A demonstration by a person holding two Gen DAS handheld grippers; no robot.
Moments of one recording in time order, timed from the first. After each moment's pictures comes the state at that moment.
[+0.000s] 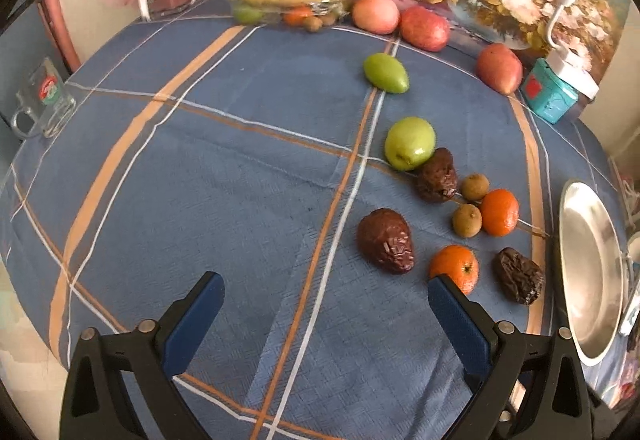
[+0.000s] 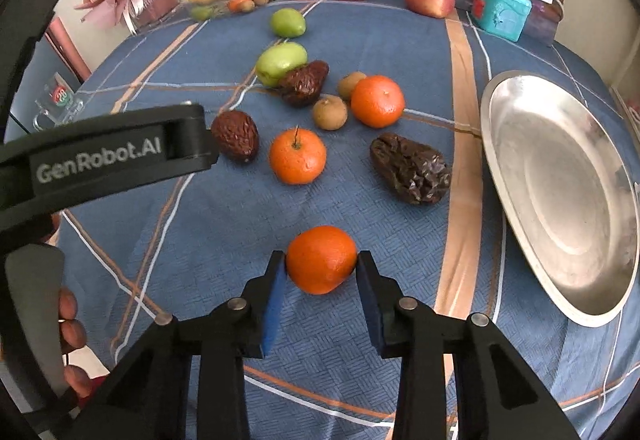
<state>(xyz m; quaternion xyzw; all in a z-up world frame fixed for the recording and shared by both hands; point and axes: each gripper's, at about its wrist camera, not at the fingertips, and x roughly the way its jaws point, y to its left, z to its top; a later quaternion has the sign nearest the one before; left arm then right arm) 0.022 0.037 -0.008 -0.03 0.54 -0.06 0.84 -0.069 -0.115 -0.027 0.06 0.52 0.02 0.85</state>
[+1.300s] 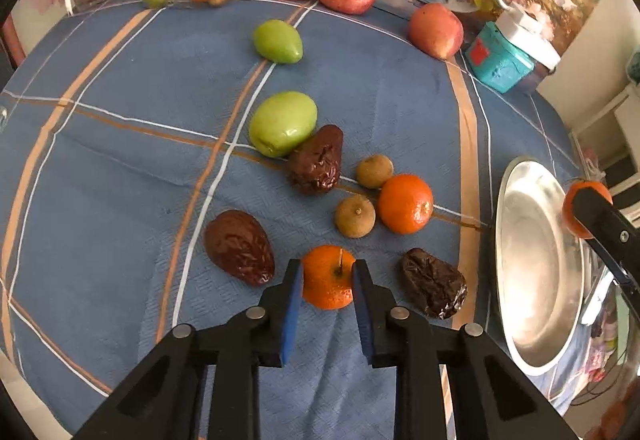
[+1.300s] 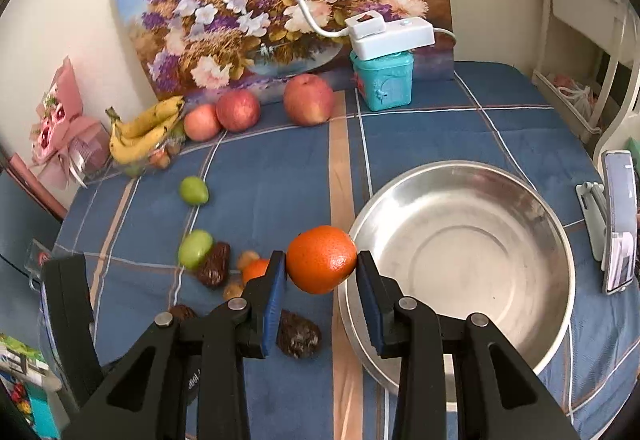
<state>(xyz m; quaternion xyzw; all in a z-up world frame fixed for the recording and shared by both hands) 0.051 -0.051 -0.021 -0.05 0.59 -0.13 0.80 -0.027 -0.222 0.057 0.17 0.42 -0.10 0.88</state>
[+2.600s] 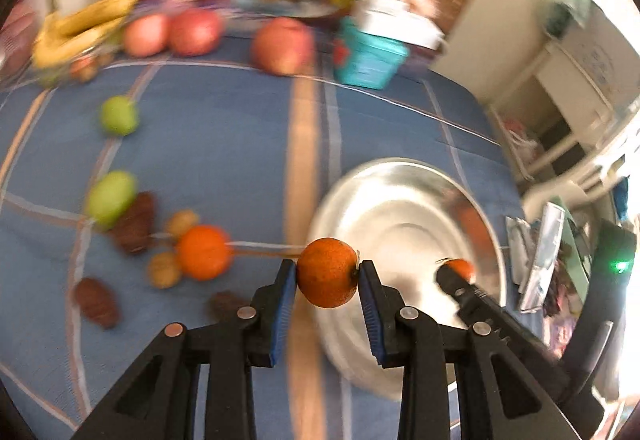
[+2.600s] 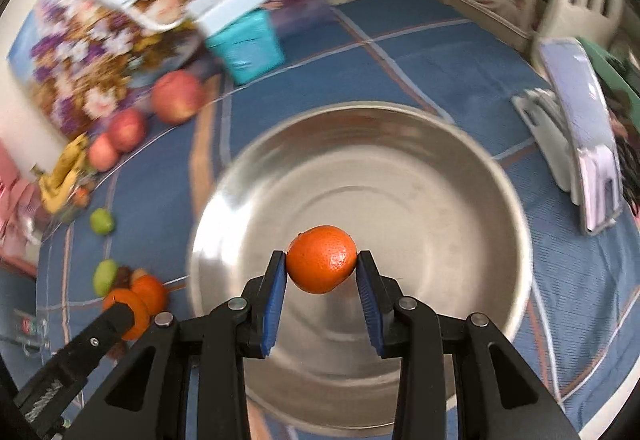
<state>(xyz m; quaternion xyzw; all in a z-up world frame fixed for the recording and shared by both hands) 0.029 -0.169 0.024 -0.02 0.55 -0.27 0.79 -0.057 -0.326 0.002 0.27 0.46 -0.21 0.82</state>
